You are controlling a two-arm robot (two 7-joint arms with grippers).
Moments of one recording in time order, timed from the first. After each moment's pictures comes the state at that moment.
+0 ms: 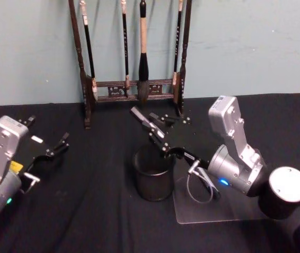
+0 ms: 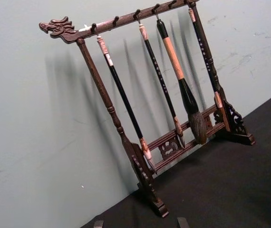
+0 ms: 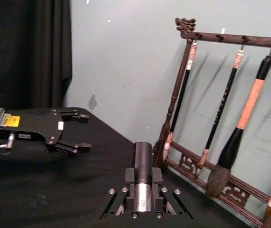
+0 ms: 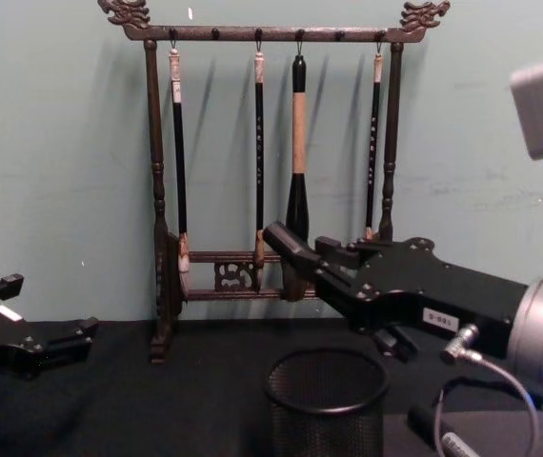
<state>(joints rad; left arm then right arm) -0.20 0.60 0.45 -1.41 -0.25 -0.12 0.03 0.33 0.29 -0.45 -1.35 0.24 -0.19 0.51</state>
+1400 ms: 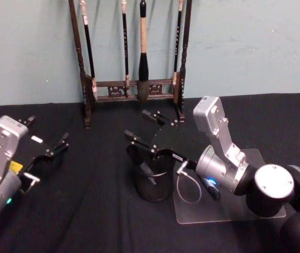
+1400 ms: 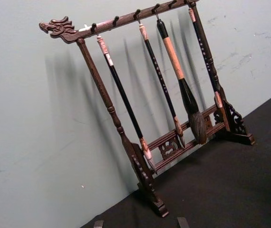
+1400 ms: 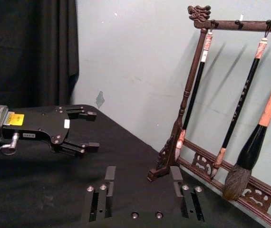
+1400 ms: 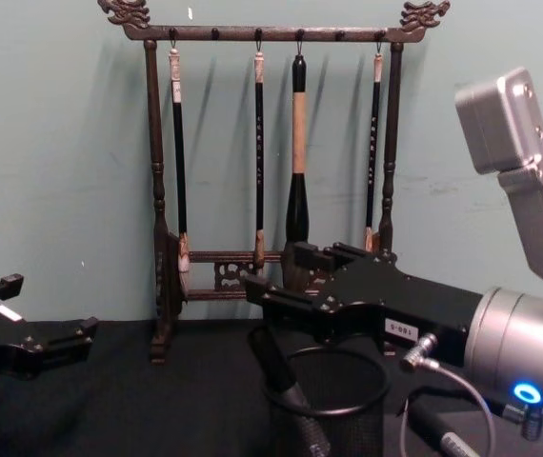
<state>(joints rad) -0.20 0.60 0.45 -1.41 -0.25 -0.12 0.03 0.38 0.25 -0.49 -1.27 0.24 -0.19 0.52</state>
